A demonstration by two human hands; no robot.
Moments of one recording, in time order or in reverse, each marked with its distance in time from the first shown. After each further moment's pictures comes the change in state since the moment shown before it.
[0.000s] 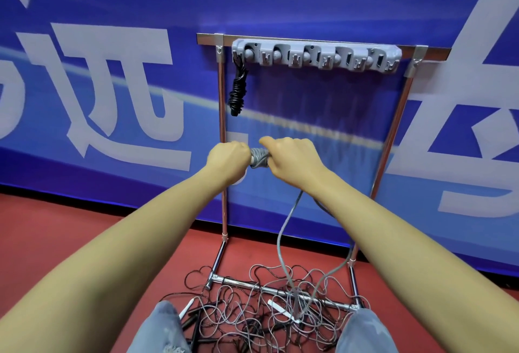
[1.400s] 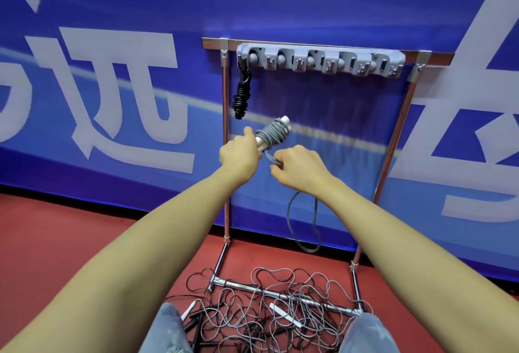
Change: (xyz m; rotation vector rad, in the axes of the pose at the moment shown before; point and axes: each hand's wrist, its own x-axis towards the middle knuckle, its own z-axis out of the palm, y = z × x) left_hand 0.013 0.016 -0.012 -0.415 0.125 -0.326; right_hand -0.005 0.007 0.010 0.244 -0.117 0.111
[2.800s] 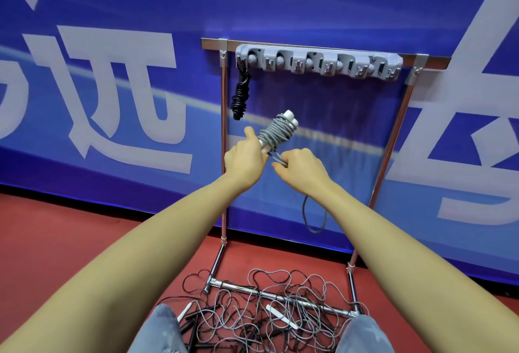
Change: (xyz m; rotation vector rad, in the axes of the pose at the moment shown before) left_hand -0.010 0.008 0.006 -0.236 0.078 0.035; right_hand 0.000 0.007 0.005 0.154 0.008 0.171
